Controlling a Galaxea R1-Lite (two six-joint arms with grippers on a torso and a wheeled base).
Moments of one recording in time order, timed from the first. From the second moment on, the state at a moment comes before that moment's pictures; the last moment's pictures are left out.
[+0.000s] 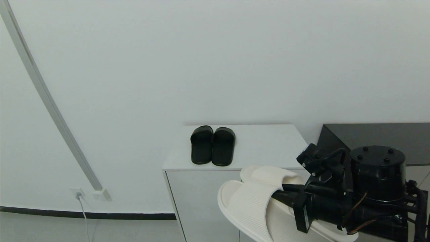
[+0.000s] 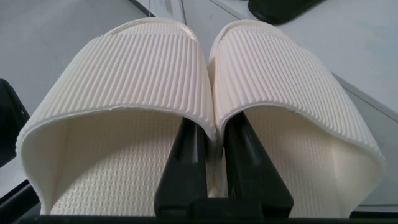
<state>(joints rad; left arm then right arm) 0.00 0.00 0.00 0.00 0.02 0.01 0.73 1.61 -0.53 -0.73 0.15 0.03</state>
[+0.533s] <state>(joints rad) 0.00 0.00 0.00 0.00 0.02 0.01 0.73 1.61 -0.53 -0.73 0.15 0.03</state>
